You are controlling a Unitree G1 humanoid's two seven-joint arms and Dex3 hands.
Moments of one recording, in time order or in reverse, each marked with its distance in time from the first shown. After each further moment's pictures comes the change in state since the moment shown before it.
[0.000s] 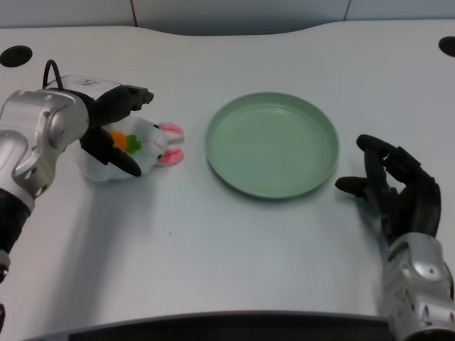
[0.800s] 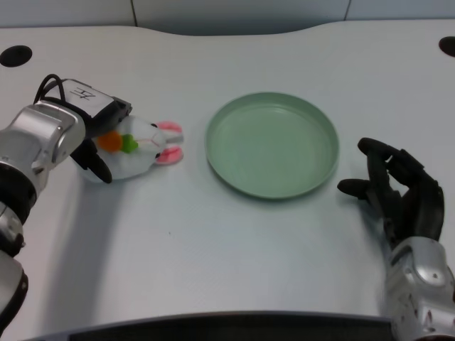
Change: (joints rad) left arm -0.168 -0.043 -0.242 0.515 0.148 -0.137 0.415; right arm 0.030 0.002 -0.002 -0.042 0.005 0.011 0.009
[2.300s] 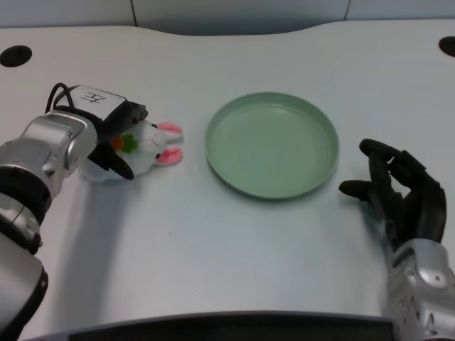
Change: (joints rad) left arm -0.012 -0.068 0.025 0.109 -0.116 -0.039 0.101; right arm 0.012 -0.001 -0.003 -0.016 0.002 0.003 0.008
